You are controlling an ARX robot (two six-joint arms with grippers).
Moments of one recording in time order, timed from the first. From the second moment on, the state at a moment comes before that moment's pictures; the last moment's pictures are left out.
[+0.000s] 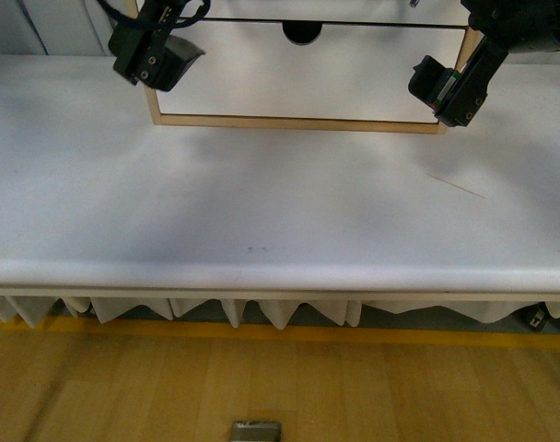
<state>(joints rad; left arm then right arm) -0.34 1.85 1.28 0.21 -0.18 -1.08 0.23 1.84 1.08 0.51 0.02 -0.98</state>
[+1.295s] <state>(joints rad) -0.28 0.71 0.29 0.28 -0.33 -0.44 0.43 0.50 0.31 0.18 0.41 -0.37</state>
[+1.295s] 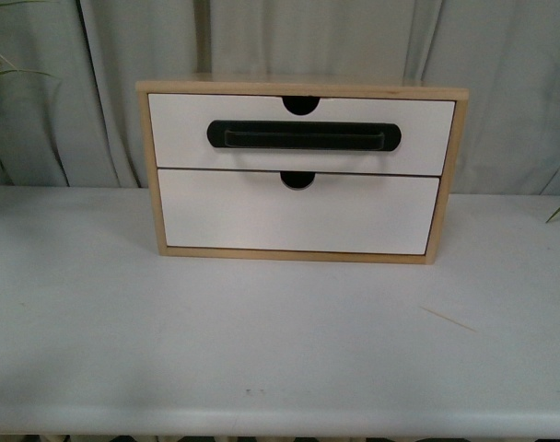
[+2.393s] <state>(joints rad) 0.00 0.26 0.01 0.27 0.00 -0.01 0.00 0.03 0.04 0.00 0.00 -0.01</state>
